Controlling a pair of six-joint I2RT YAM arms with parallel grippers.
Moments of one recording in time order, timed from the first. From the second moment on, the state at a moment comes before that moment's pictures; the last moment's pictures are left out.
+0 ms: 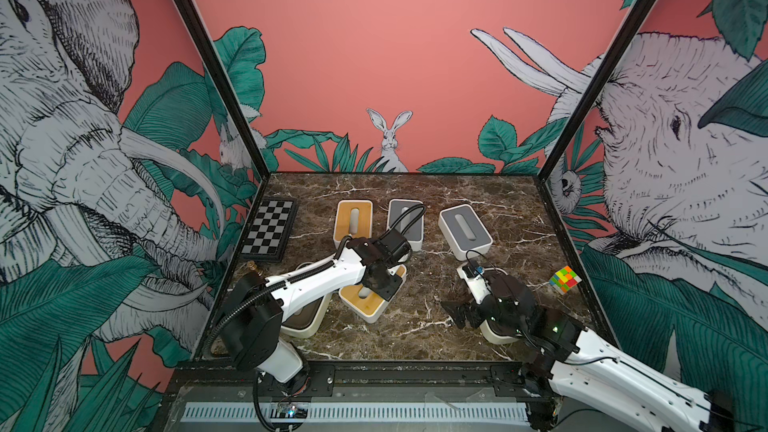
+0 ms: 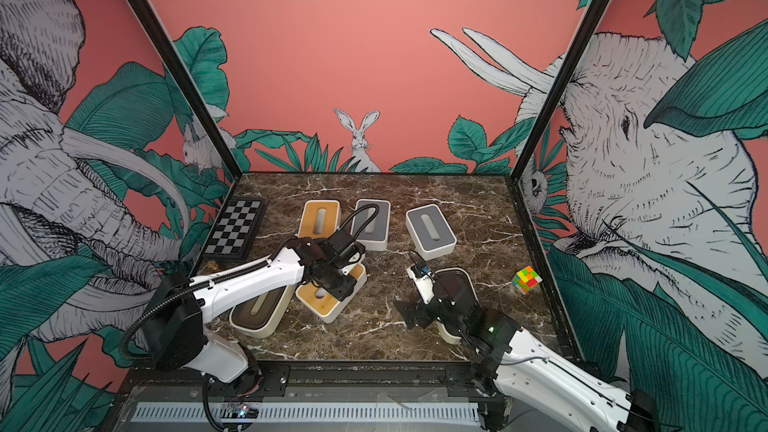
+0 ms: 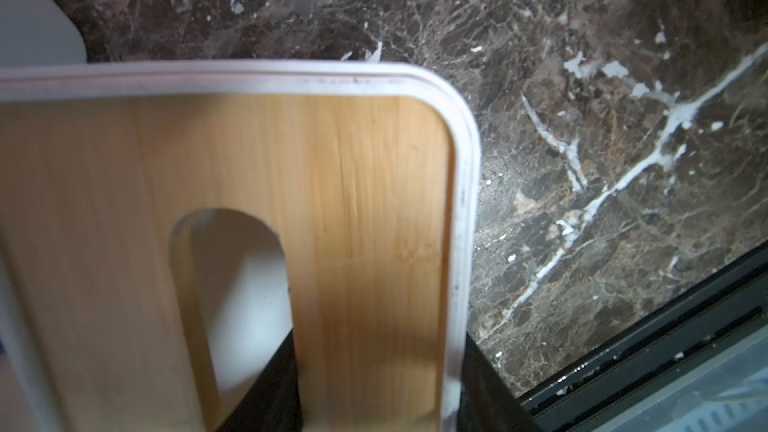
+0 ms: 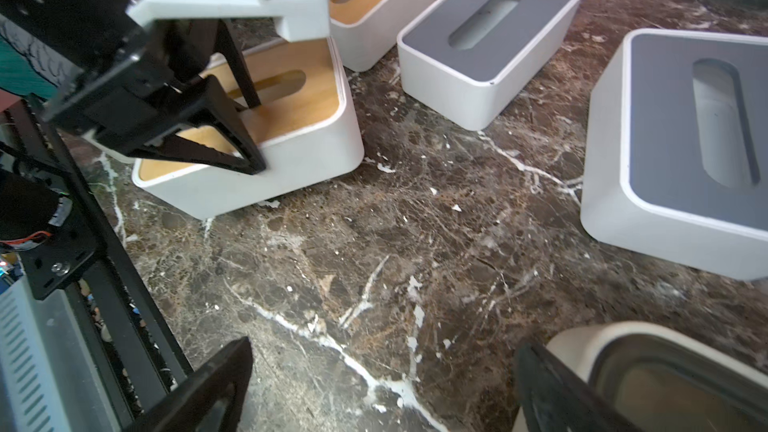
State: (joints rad) left arm -0.89 1.53 1.14 -0.91 0.00 -0.14; right arm 0.87 0.62 0.46 -0.43 0.04 0.21
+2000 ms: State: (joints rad) left arm -1.16 1.68 1.23 -0.88 0.04 0.45; right arm 0.86 0.33 0.36 -0.60 0.07 0.42
